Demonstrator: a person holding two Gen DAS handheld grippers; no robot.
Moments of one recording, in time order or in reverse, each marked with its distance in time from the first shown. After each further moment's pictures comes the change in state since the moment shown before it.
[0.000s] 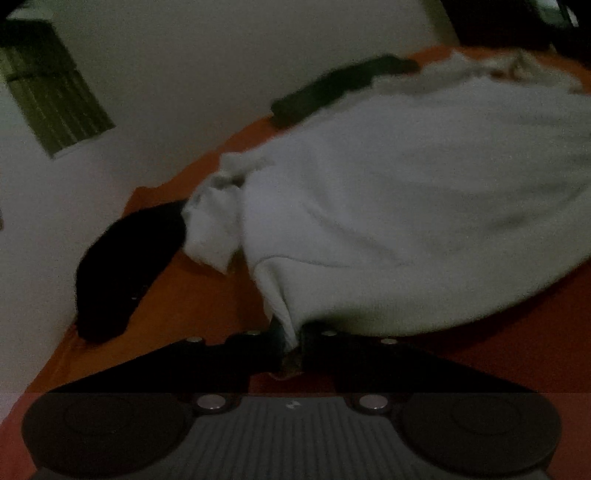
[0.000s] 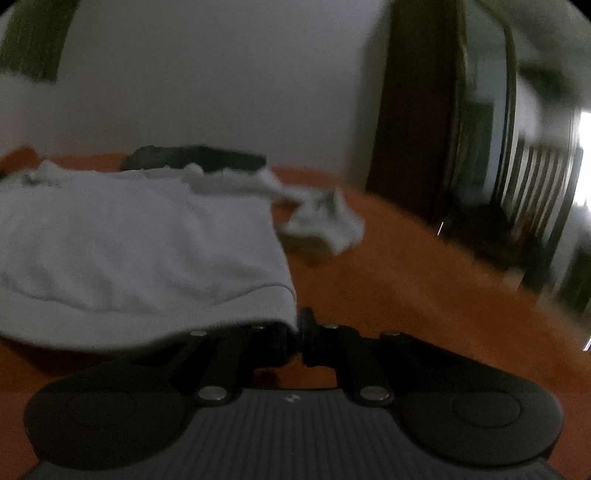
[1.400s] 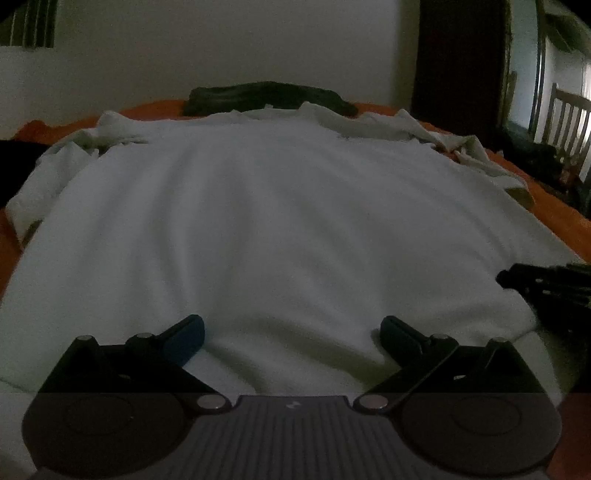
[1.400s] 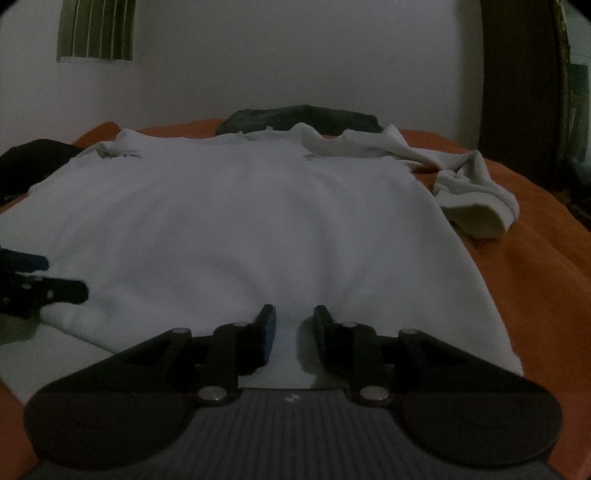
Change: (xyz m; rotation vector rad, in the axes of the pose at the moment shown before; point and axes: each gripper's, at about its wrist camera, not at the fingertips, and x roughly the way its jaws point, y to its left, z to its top) left arm 0.125 -0.043 0.027 -0.298 -0.059 -0.473; right arm 0.093 0.062 0.018 0.035 0.145 0.382
